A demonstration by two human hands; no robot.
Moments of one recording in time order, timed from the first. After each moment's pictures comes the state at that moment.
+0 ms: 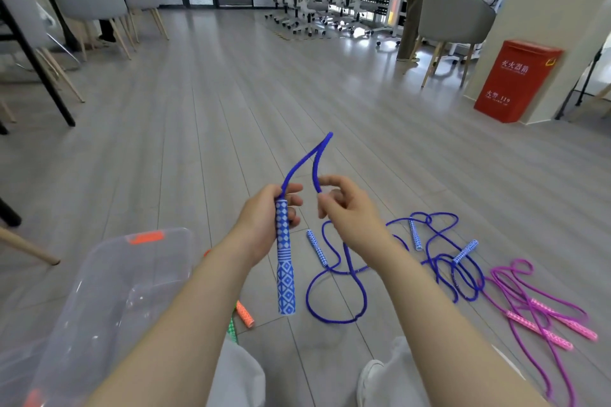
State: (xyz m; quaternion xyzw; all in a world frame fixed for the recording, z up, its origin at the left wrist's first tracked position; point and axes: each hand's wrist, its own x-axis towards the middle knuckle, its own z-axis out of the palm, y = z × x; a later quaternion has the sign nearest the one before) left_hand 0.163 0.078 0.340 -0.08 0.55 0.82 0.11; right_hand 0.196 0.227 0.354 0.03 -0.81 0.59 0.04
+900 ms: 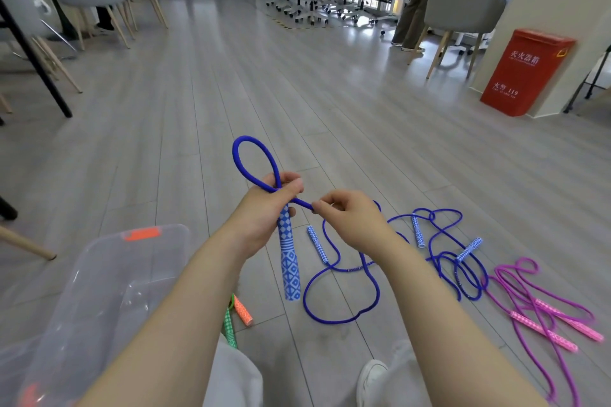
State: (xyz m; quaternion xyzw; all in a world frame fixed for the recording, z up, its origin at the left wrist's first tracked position) left_hand 0.147 0.077 0.342 -0.02 0.68 0.73 0.07; right_hand 0.166 0.239 0.342 0.01 -0.89 0.45 -0.02
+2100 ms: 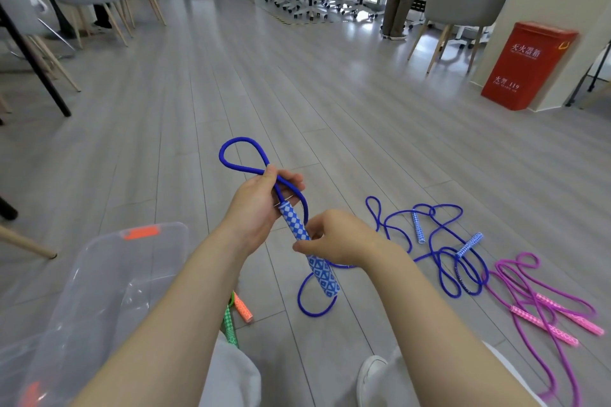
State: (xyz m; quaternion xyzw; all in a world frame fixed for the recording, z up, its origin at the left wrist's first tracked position) left_hand 0.148 0.081 0.342 -0.05 0.56 0.83 0.06; right_hand 0.170 0.228 0.331 0.09 -0.96 0.24 -0.15
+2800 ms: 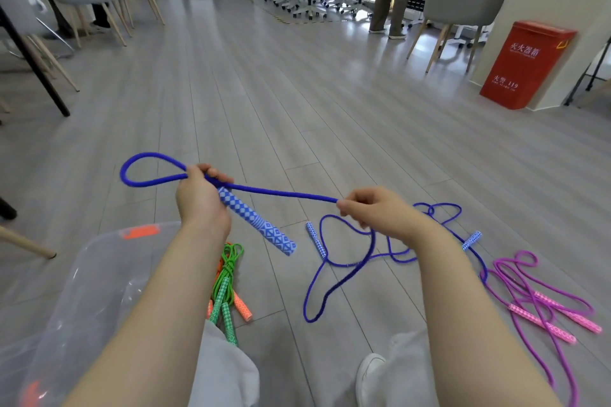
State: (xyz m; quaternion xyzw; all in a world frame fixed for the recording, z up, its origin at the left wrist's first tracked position) left_hand 0.113 0.030 0.332 -0.21 0.39 0.88 -0.18; right_hand 0.166 0.291 0.350 0.00 -0.89 0.44 -0.12
